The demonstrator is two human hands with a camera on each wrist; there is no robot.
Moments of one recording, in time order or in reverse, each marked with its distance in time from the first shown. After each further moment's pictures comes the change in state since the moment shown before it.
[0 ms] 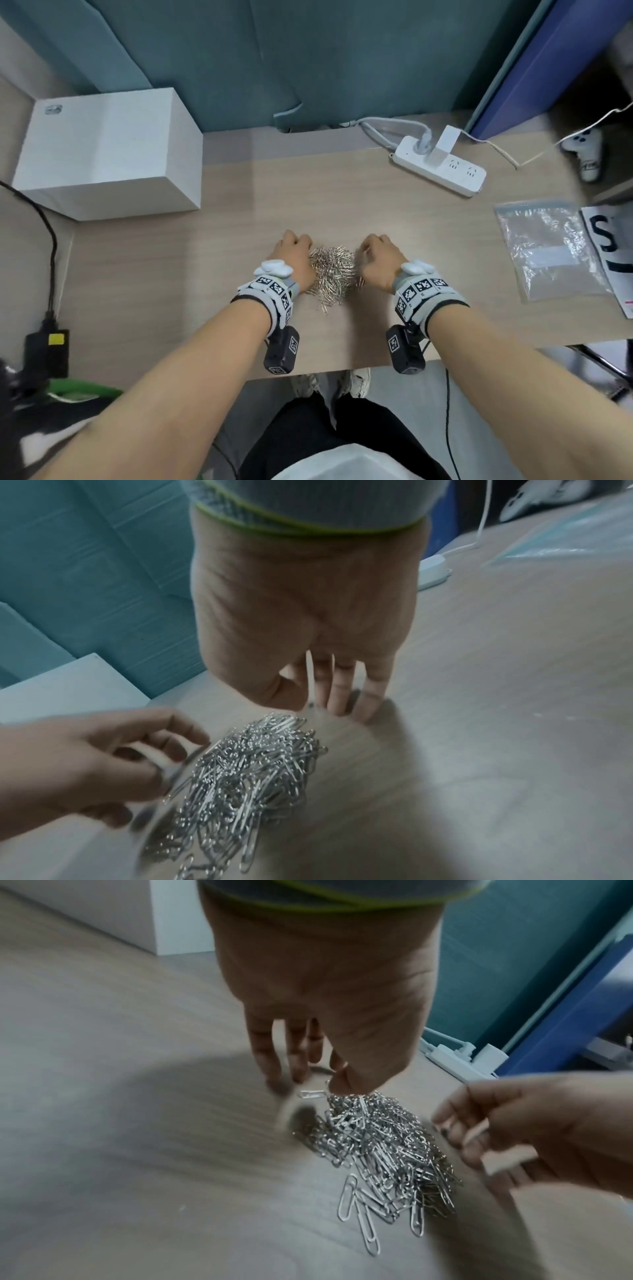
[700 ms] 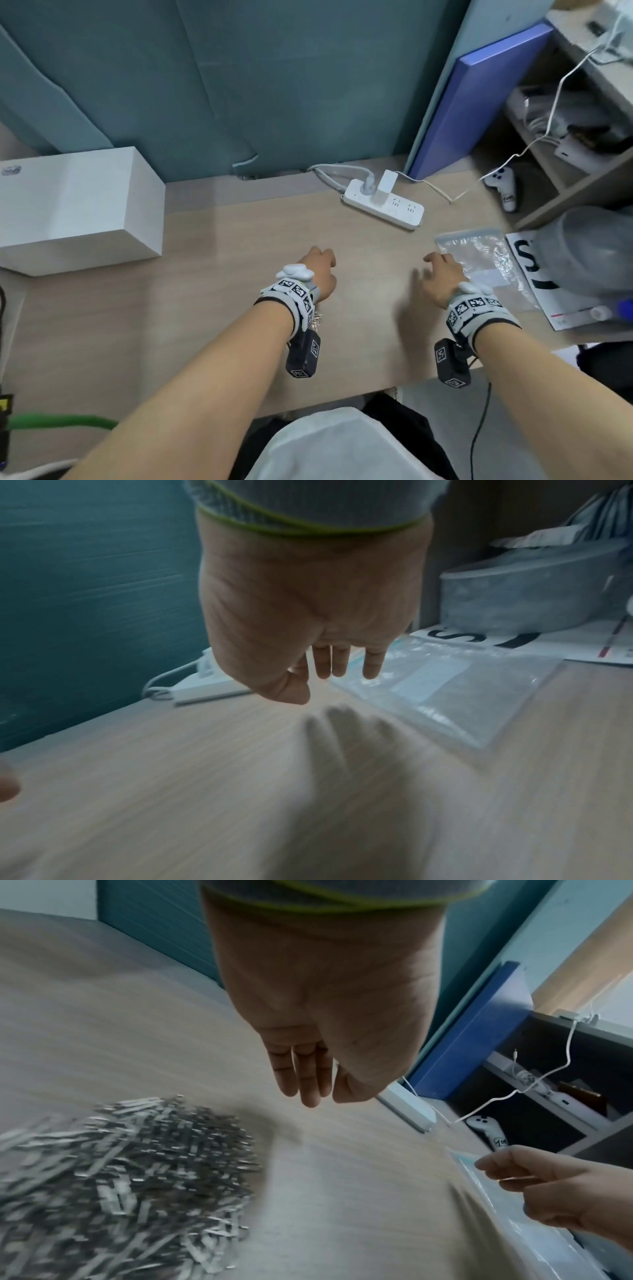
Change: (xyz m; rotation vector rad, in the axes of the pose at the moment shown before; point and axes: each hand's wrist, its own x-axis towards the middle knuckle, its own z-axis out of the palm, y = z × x) left_hand 0.040 0.130 -0.023 -0.047 -0.161 0.137; right_hand -0.048 0.134 -0.120 -0.116 0.256 0.346
